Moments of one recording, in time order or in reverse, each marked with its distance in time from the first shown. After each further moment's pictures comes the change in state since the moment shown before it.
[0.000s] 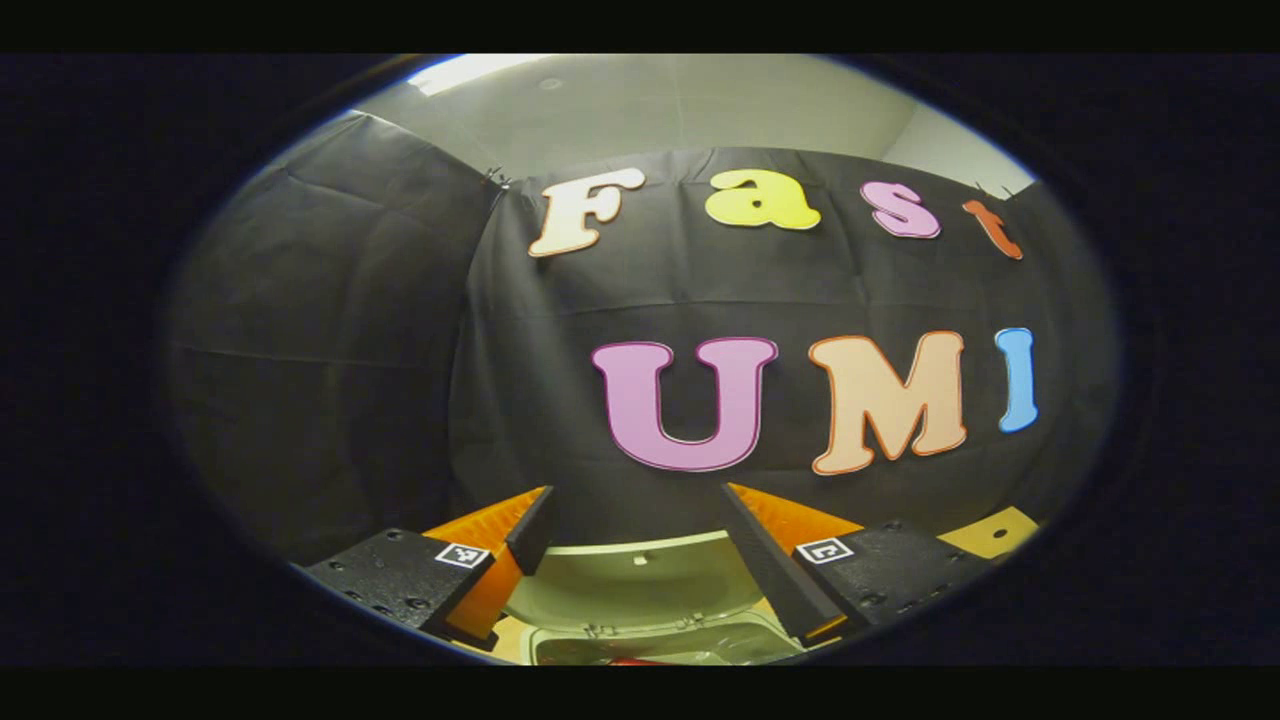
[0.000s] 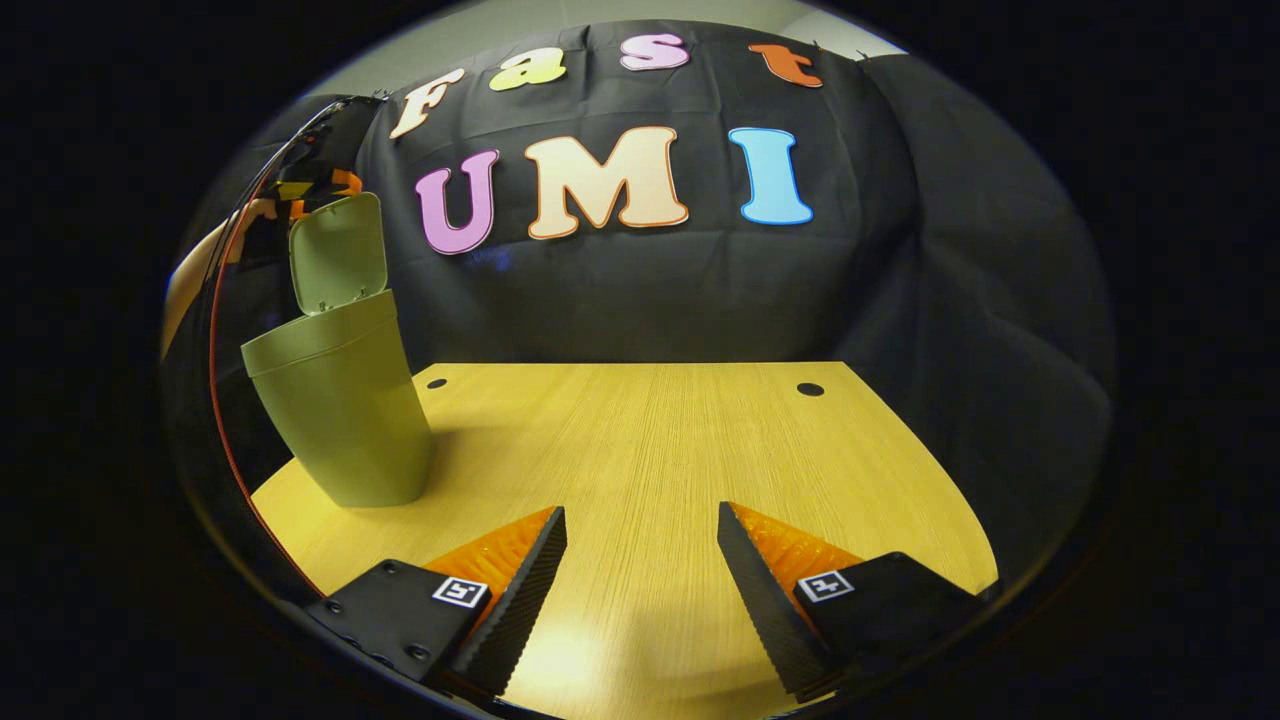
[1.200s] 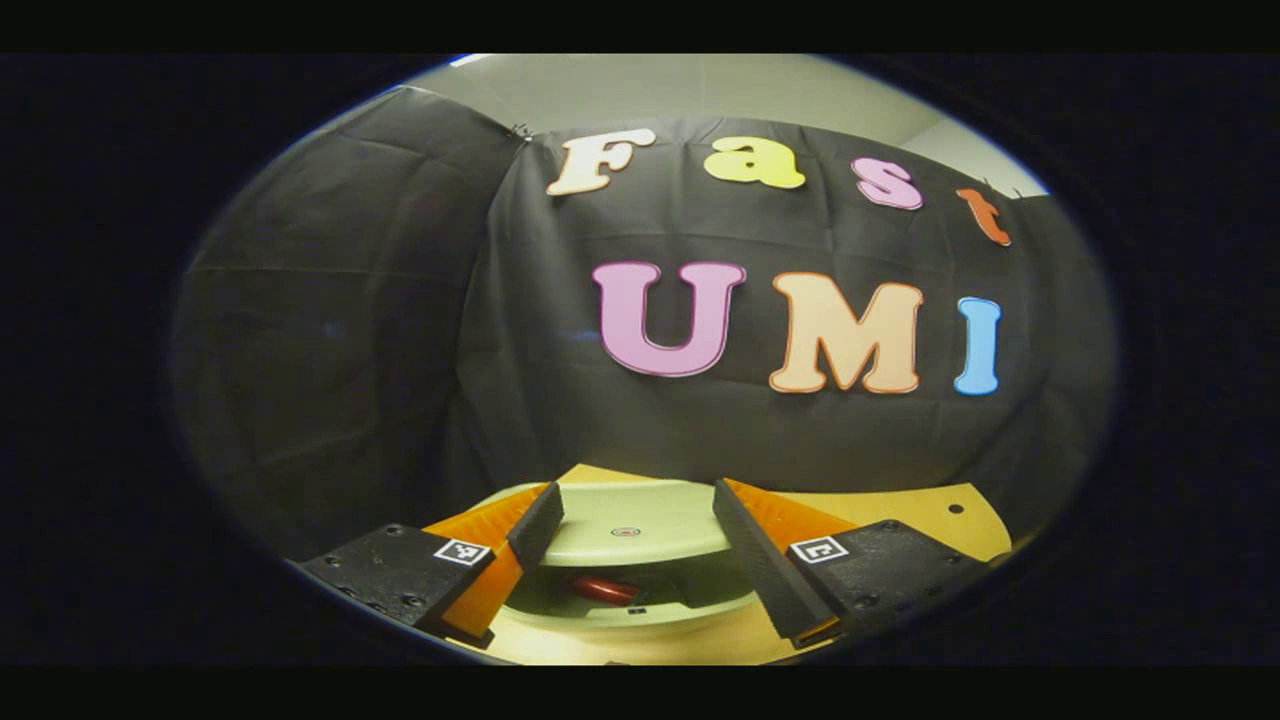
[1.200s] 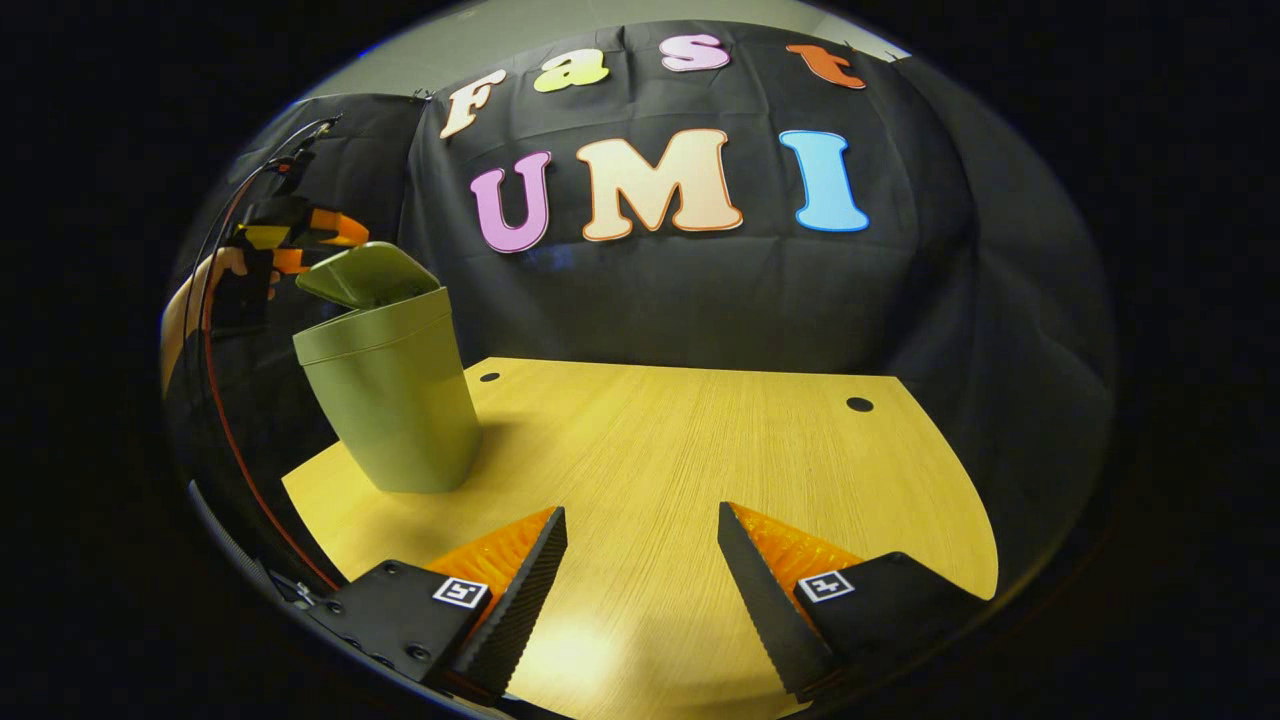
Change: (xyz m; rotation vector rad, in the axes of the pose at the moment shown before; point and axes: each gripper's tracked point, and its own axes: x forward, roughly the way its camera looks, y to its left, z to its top) left arm -0.132 -0.035 -0.113 -0.093 0.227 -0.018; right arm -0.005 0.009 0.007 -0.080 0.003 0.170
